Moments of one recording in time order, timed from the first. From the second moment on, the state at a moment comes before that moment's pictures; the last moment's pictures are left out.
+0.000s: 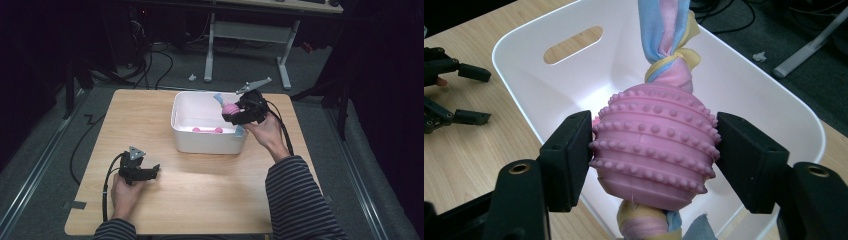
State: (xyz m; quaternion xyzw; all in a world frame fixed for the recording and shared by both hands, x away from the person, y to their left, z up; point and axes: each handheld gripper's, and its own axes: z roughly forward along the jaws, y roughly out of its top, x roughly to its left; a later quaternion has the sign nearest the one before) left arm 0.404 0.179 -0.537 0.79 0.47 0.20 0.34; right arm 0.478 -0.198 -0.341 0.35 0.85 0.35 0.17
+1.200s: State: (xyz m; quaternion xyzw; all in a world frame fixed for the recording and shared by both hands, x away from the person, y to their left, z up) left arm 0.404 0.179 -0.537 0.79 0.48 0.20 0.34; right arm 0.493 -0.159 -0.378 0.33 0.89 0.30 0.11
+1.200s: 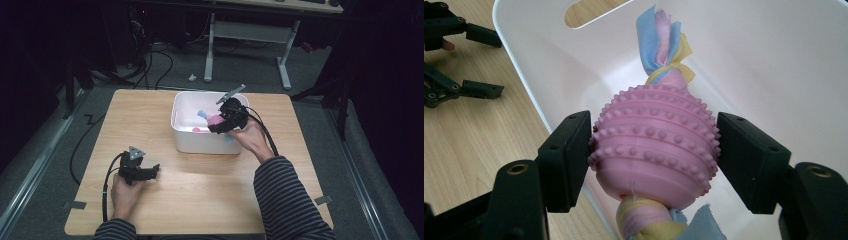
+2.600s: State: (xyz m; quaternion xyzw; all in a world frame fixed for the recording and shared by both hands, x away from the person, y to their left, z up) left arm 0.404 0.179 -0.537 0.79 0.48 0.20 0.34; right arm 0.424 -0.260 -0.365 0.40 0.81 0.38 0.18
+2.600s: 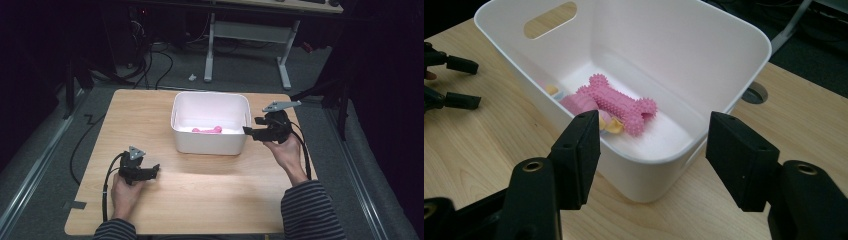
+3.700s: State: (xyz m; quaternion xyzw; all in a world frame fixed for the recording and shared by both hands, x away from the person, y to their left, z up) left arm 0.404 0.179 -0.537 0.79 0.48 0.20 0.34; right arm 0.380 -0.305 -0.413 0.46 0.79 0.36 0.19
